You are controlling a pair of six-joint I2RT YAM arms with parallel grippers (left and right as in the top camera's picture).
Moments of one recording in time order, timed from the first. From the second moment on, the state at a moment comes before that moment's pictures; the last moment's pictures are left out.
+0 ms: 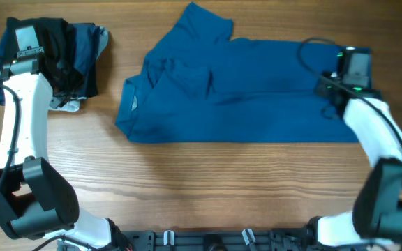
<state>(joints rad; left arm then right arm) 0.24 1.74 1.45 -0.93 -0.05 -0.60 -0.15 1.64 1.04 -0.35 0.18 0.22</state>
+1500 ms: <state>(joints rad) -0.14 2.07 2.15 -0.52 0.14 -0.46 -0.37 1.78 1.75 -0.64 -0.14 0.13</state>
